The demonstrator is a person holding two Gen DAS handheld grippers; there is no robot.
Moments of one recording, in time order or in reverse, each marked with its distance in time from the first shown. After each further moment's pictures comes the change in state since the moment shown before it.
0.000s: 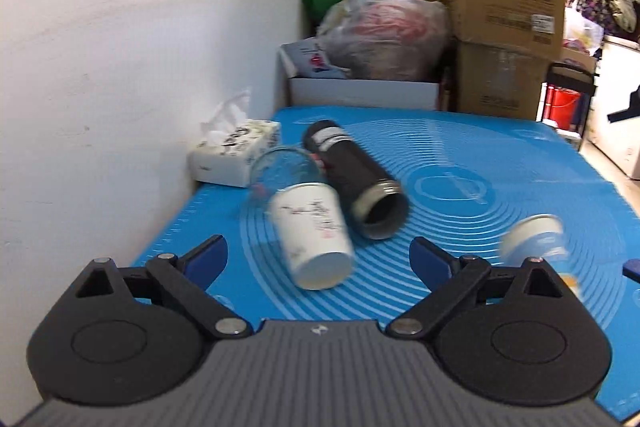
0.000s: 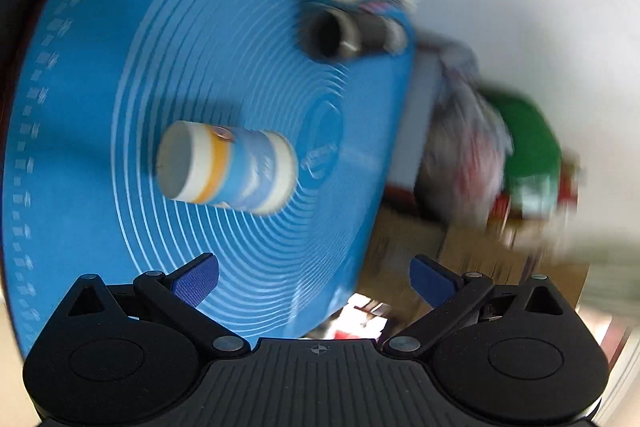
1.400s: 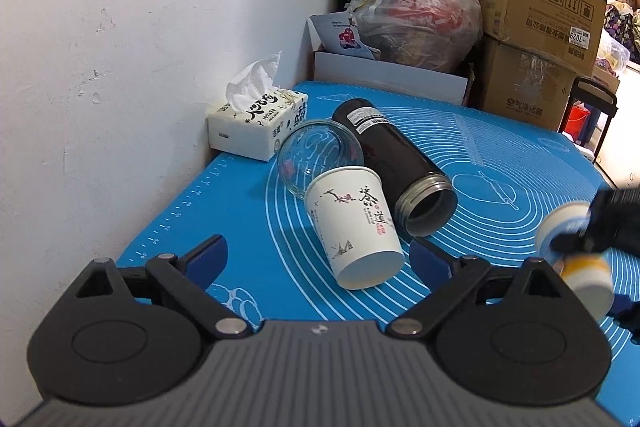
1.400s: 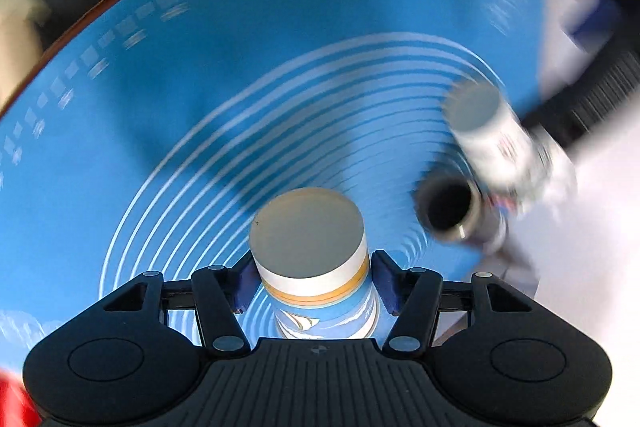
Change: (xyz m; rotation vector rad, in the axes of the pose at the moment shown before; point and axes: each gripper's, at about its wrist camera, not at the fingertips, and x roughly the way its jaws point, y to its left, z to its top) left arm 0.031 0.037 -0.001 -0.115 0.071 -0.027; right arm 0.030 0.016 0.018 -0.374 -0.308 0.132
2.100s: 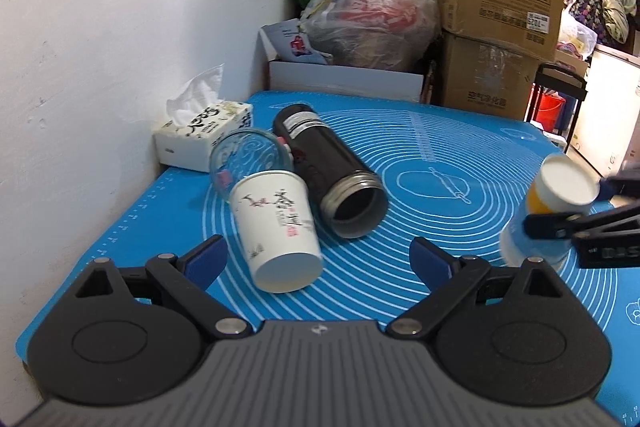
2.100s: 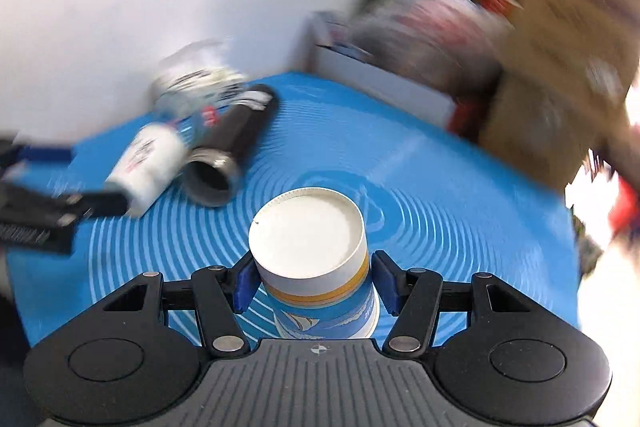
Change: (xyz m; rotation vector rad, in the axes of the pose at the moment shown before) left arm -0.002 -0.052 -0.008 0.076 -0.035 -0.053; right arm 0.019 0.003 -0.151 1.940 -0.328 0.048
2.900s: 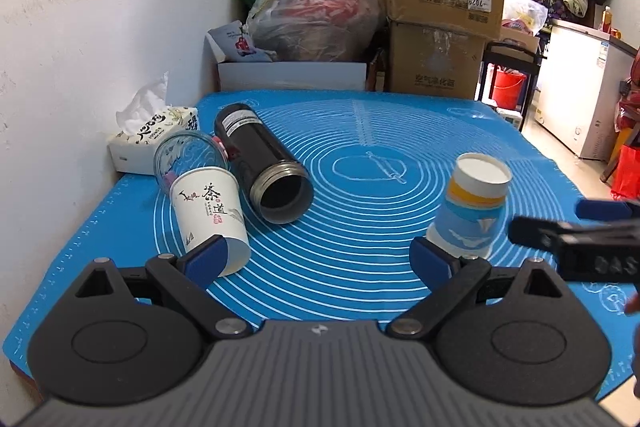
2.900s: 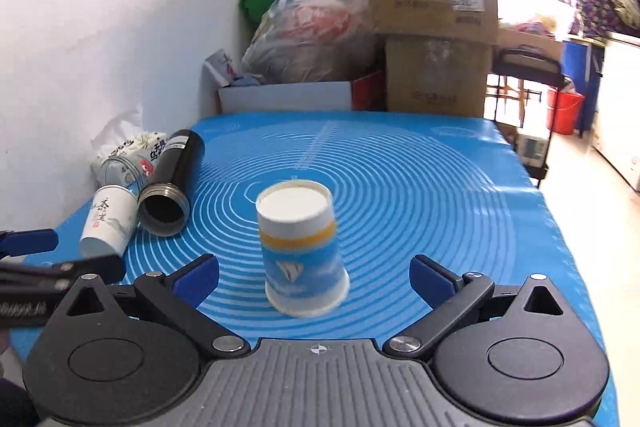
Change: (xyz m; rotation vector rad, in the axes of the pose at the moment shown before) left arm -0.025 -0.039 -0.005 0.084 0.015 -0.094; right arm -0.068 -0.010 -0.061 0.297 -0.134 -0.148
